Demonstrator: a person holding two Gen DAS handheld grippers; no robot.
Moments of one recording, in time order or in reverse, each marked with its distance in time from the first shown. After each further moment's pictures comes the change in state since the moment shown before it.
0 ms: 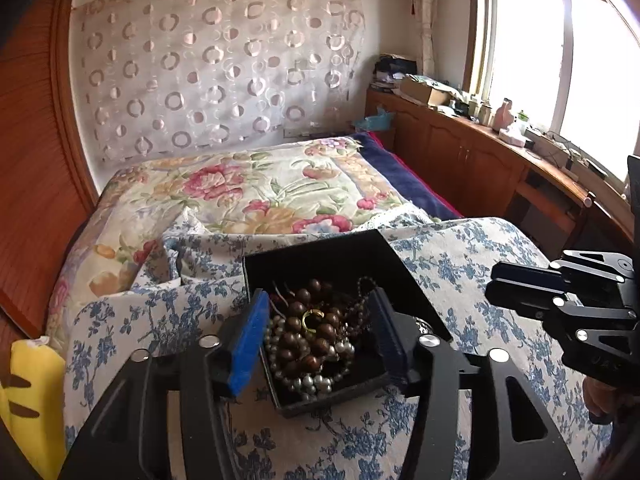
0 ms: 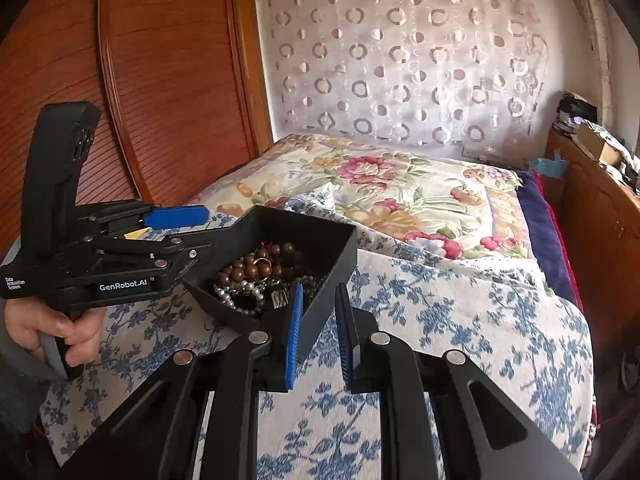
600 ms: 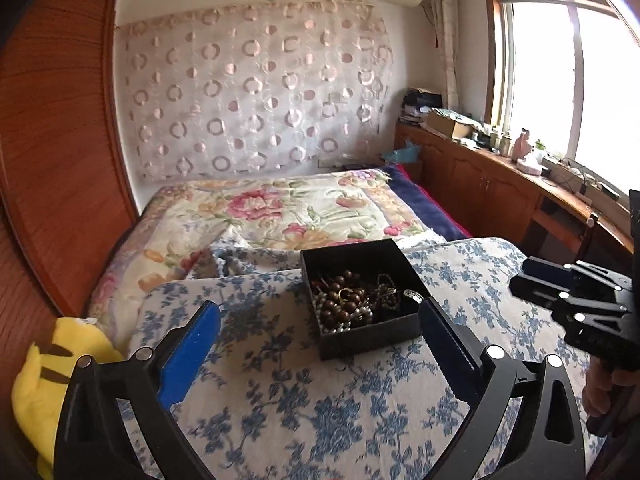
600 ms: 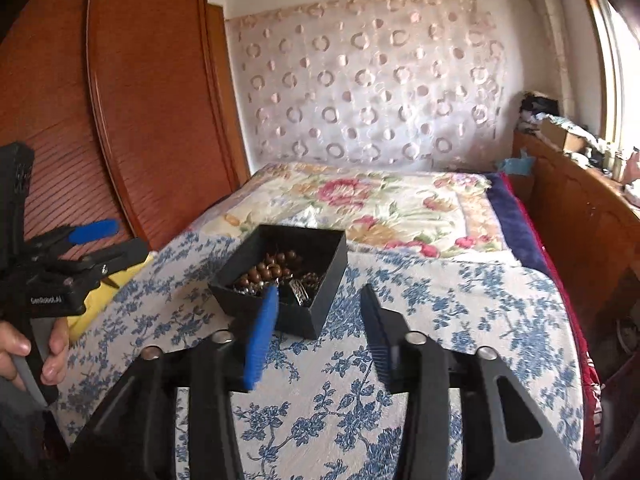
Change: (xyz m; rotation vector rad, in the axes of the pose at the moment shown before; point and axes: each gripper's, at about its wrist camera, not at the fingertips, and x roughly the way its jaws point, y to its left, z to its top) left arm -0.107 0.002 -0.028 -0.043 -0.122 0.123; right arm -0.069 0.026 -0.026 0.098 -0.121 -0.091
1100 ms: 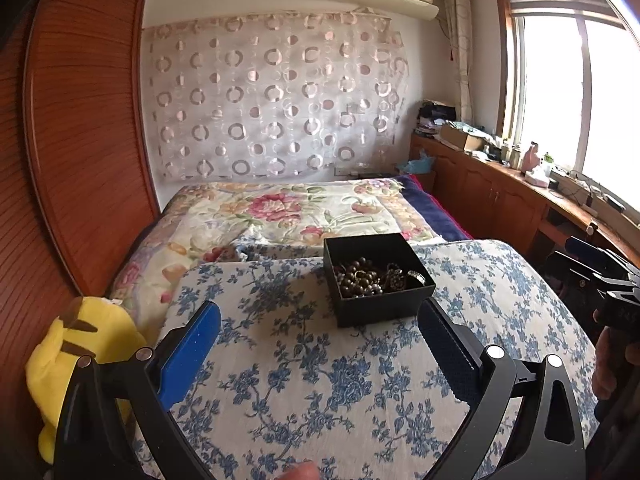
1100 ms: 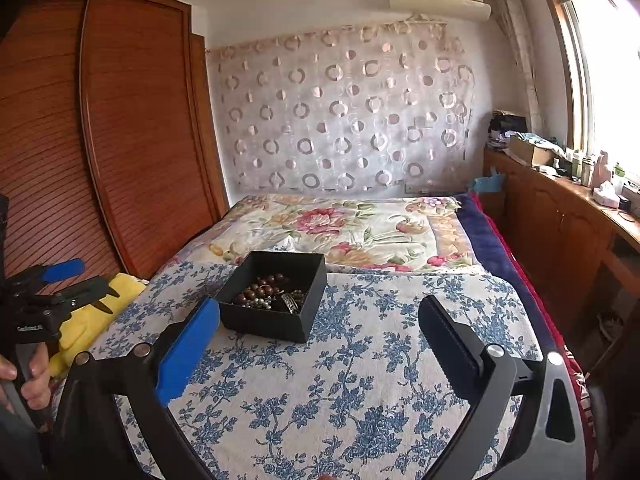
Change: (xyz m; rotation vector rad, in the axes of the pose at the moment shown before) left arm -0.060 0.011 -0.028 -0.041 -0.035 0.050; right arm -0.054 0.003 -0.008 0.034 -0.106 -0.085
